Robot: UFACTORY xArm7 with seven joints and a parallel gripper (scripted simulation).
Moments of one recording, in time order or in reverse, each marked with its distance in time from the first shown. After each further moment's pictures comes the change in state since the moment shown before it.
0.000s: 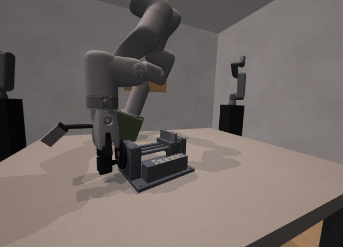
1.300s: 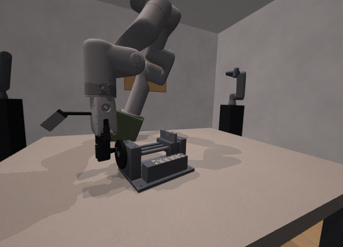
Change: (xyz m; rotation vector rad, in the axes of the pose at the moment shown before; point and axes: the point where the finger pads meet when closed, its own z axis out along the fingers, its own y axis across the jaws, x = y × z) arm 0.000 0.016 -0.030 0.000 0.000 -0.001
